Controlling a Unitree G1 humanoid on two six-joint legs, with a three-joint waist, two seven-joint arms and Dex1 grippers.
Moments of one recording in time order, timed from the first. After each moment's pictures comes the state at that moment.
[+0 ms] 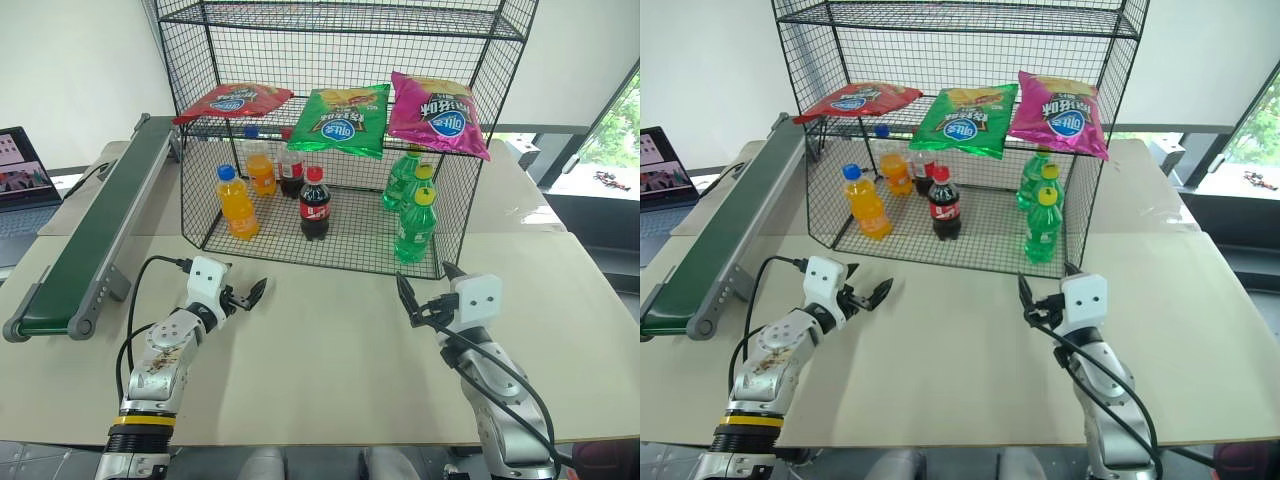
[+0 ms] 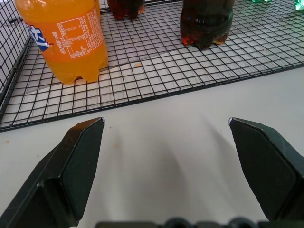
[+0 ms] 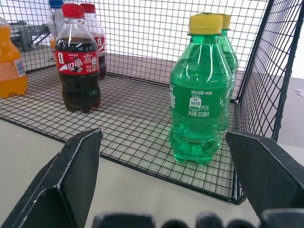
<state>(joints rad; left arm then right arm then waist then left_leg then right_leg) -0.20 0.38 0.07 0.01 -0.21 0.28 -0.45 0.06 -0.19 -0.03 -0.44 0.10 0.21 0.20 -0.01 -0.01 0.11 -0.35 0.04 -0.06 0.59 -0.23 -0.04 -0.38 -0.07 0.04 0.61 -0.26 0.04</state>
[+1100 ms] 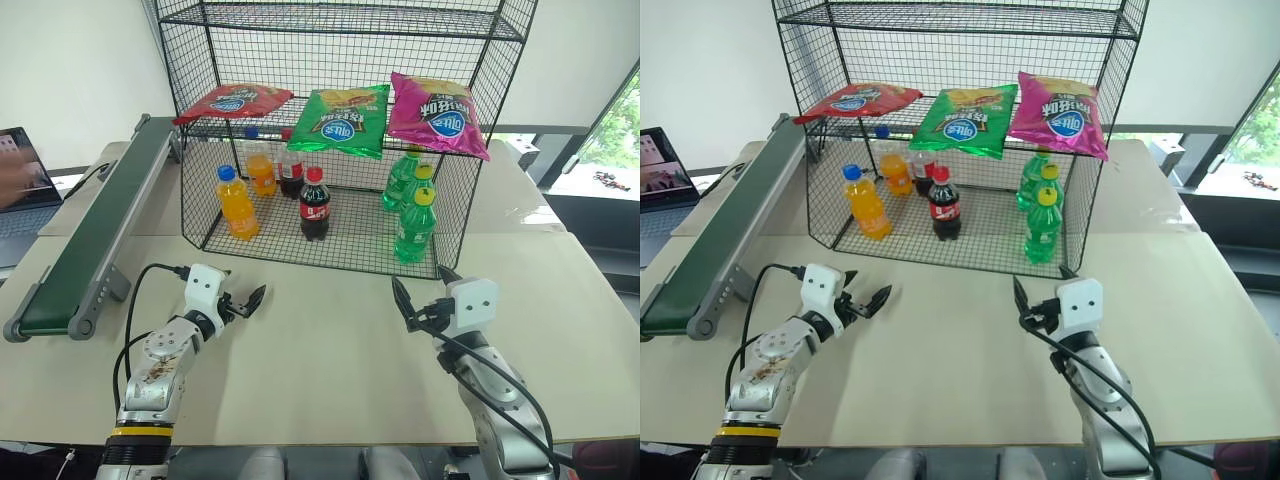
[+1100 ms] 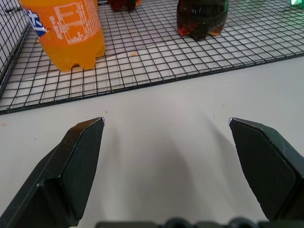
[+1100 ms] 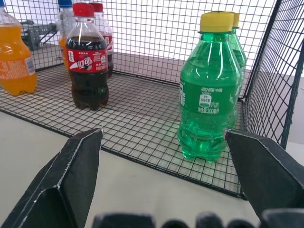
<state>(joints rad) -0.15 0.37 0.09 -0.03 -0.21 0.29 -0.46 0.09 -0.18 0.00 -0.47 0.09 0.21 0.19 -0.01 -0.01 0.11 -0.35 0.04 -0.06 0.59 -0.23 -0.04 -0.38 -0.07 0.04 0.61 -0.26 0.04</state>
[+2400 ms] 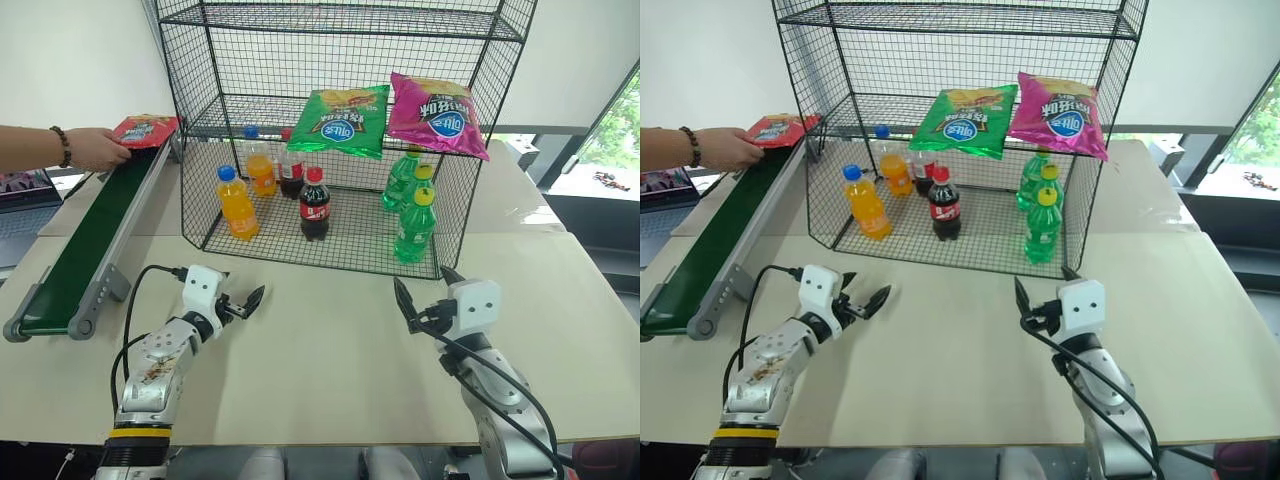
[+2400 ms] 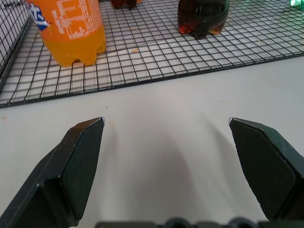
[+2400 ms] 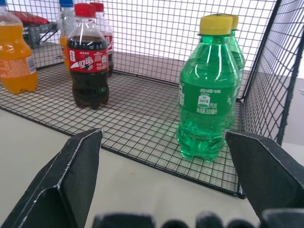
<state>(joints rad) -0.13 0.37 0.11 -0.04 -0.24 0.31 -0.48 0.09 -0.20 0.00 -0.50 0.09 0.24 0.21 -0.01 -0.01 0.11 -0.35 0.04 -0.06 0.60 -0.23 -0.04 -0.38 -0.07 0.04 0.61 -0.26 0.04</state>
